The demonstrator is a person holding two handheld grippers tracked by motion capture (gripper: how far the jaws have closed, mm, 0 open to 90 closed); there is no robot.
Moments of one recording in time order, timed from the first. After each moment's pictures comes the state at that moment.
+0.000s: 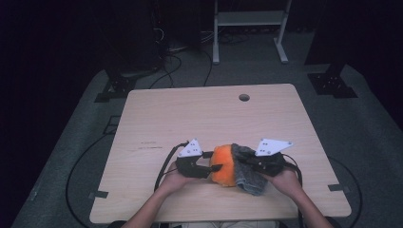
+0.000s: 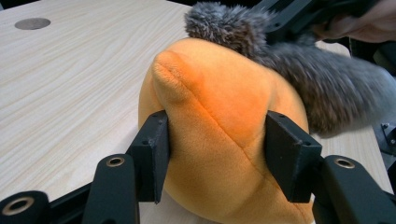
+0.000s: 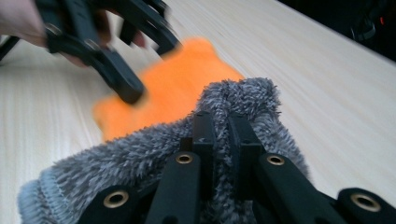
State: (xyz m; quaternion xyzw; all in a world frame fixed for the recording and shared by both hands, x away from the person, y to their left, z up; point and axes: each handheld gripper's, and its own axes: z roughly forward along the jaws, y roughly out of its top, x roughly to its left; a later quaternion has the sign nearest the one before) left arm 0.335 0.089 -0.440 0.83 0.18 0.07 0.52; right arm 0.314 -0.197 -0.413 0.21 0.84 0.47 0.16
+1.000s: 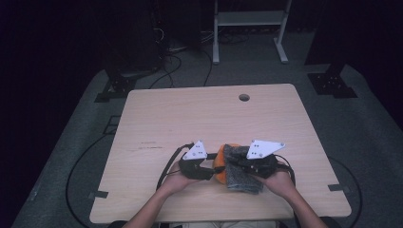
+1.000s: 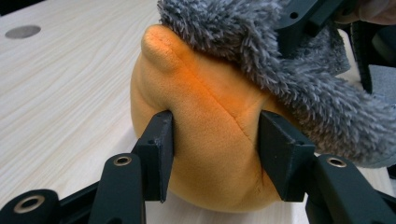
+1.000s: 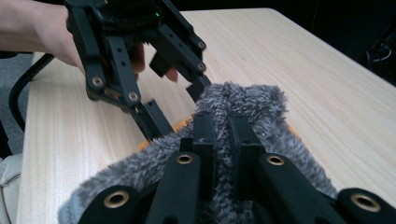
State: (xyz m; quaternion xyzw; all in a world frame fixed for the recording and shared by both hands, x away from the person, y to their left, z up) left arm 0.330 0.083 -0.434 0.85 0.17 0.08 0.50; right arm 0.303 -0.165 -0.396 0.17 0.85 0.48 0.16
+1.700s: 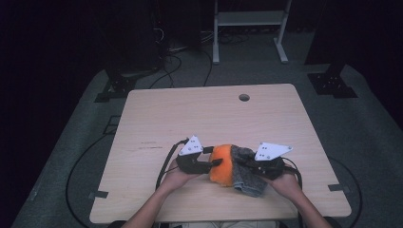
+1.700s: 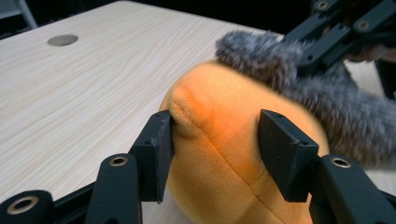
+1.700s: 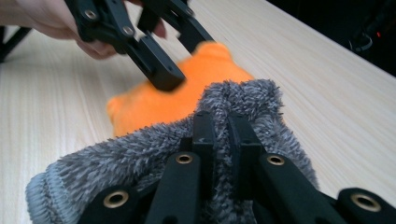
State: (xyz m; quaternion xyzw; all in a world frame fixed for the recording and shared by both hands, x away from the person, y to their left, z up) left arm 0.338 0.088 -0.432 0.82 0.20 0.11 0.52; right arm 0.304 -0.190 -0.414 0.19 0.84 0.47 0.18
